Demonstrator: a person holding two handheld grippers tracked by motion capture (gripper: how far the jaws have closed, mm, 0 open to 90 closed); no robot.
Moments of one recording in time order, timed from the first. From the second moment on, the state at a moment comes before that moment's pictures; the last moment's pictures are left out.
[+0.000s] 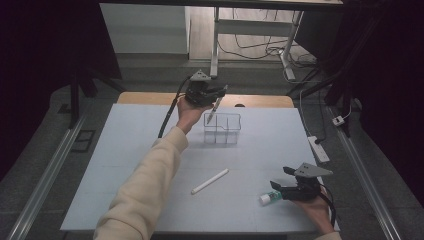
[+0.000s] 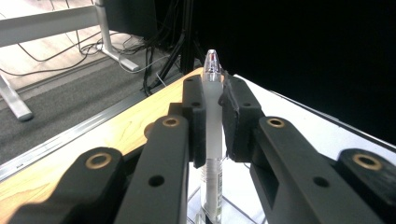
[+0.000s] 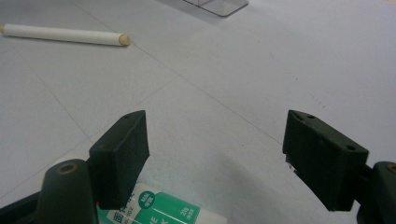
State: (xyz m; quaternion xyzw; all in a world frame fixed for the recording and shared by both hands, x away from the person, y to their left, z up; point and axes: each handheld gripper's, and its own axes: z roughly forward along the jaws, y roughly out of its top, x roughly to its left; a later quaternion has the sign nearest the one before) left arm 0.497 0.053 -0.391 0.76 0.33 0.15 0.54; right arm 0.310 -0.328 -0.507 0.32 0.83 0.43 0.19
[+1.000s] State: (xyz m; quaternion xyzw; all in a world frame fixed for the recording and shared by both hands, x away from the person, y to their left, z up) left arm 0.472 0.078 -0.399 0.80 0.32 0.13 0.49; right arm 0.311 -0.330 -0.508 0.32 0.83 0.42 0.19
